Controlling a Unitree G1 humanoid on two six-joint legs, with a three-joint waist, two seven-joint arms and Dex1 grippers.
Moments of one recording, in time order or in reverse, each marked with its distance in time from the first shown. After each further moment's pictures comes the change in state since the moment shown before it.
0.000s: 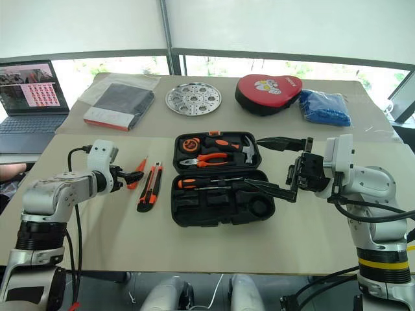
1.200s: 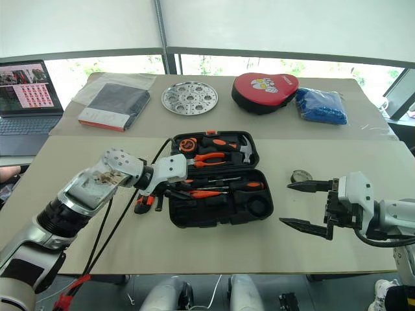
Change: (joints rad) left arm -0.248 0.086 -0.627 -0.112 0.261 -0.446 -0.820; right arm 0.361 -0.200 -0.138 -0.001 -0.078 0.026 0.070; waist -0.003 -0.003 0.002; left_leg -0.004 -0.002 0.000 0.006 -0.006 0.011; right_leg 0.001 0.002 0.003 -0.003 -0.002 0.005
